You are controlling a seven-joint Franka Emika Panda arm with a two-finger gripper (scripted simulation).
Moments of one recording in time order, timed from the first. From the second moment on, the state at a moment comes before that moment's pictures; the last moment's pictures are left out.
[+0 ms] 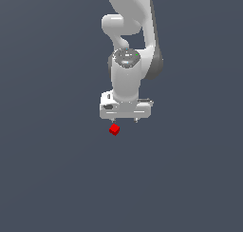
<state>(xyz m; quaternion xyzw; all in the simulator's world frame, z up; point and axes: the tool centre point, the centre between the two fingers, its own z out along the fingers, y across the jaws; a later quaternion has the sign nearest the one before) 0.003 0.014 0.160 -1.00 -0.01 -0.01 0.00</state>
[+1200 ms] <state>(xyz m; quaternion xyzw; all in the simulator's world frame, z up) -0.015 -0.023 0.069 -0.98 0.18 0.00 0.00</state>
